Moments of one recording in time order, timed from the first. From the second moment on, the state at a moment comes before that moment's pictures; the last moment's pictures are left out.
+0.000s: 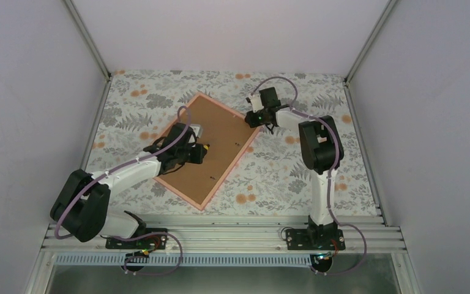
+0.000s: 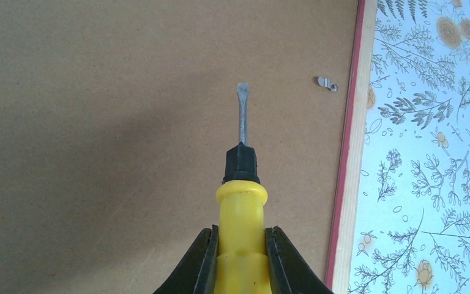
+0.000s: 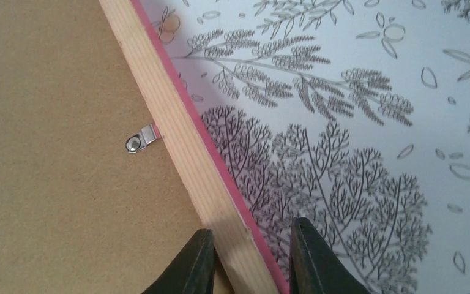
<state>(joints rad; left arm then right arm) -0.56 1.37 0.74 -0.20 0.12 -0.43 0.34 2.18 1.49 -0.24 -0.27 -0.01</state>
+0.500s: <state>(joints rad) -0.59 1.34 0.73 -0.19 0.16 -0.45 0.34 1.97 1.19 -0.19 -0.20 0.08</state>
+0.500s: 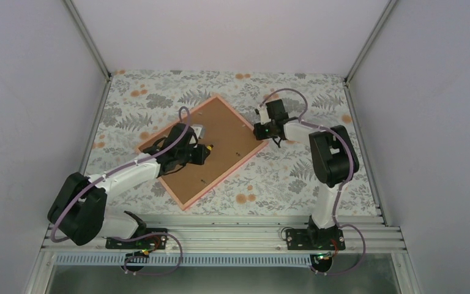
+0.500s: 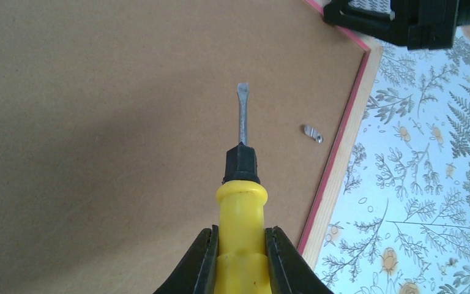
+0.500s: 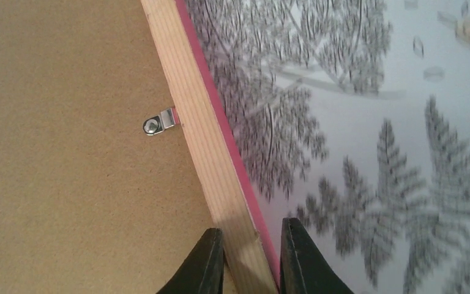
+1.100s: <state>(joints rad) -0.68 1.35 0.74 -0.17 0.17 -0.47 0.40 1.62 0.76 -0.11 -0.19 0.40</state>
